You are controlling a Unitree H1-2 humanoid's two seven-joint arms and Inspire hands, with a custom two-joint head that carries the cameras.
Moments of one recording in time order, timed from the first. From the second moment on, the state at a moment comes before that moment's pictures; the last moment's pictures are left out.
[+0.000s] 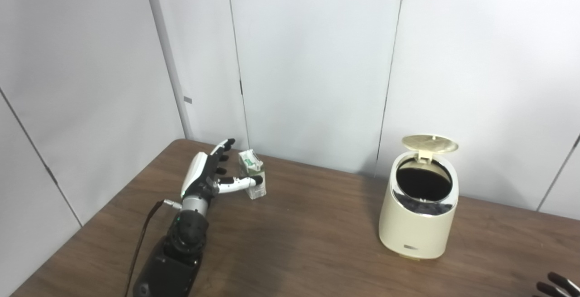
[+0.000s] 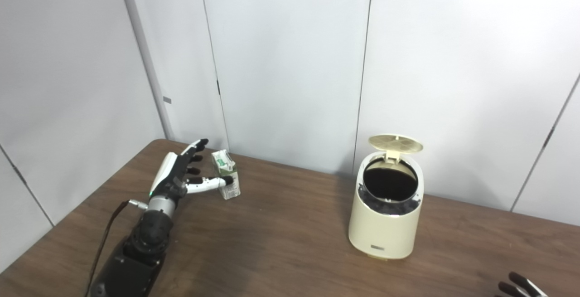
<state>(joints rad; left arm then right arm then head) -0.38 0.42 0.14 0.24 0.28 0.21 0.09 -0.01 -0.17 -0.12 -0.08 0.02 0.01 0.04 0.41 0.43</state>
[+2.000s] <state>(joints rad) -0.52 0.52 -0.04 0.42 0.35 0.33 -0.02 0.03 -0.17 -0.10 -0.13 0.01 0.01 0.06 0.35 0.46</state>
